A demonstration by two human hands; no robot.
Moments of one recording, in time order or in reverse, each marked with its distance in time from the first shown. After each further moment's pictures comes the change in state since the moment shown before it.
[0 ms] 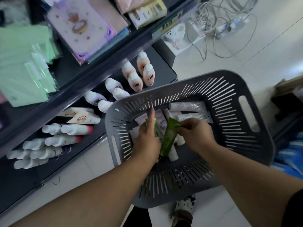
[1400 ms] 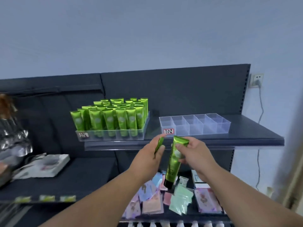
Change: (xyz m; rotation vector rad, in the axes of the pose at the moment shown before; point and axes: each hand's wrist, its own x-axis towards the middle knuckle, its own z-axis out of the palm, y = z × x) left_hand -0.513 0.122 -0.379 -0.119 1.059 0.395; right_hand -0.507 -0.386 -0.156 0.368 -0.494 -1.039
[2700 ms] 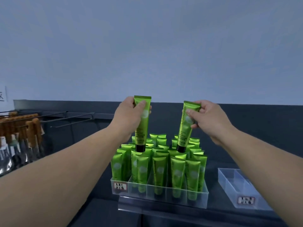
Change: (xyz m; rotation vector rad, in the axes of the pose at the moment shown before) left_hand 0.173 -0.088 -0.296 -0.455 0.509 -0.019; right_hand 0.195 -0.178 0.194 -0.136 -0.027 -0.479
